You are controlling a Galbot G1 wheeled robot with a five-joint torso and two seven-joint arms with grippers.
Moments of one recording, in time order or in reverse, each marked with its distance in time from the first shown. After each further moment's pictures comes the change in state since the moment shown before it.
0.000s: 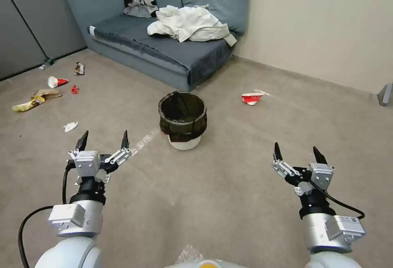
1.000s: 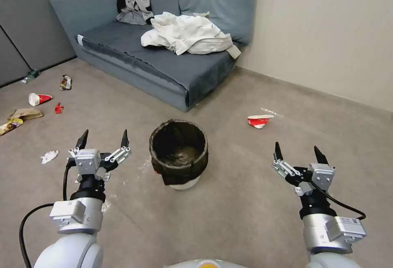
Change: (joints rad) left arm -0.066 0.013 -0.006 0.044 -0.014 0.059 0.014; right arm 0.000 -0.001 -0.006 0.002 -0.005 0.003 0.004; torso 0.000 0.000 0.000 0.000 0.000
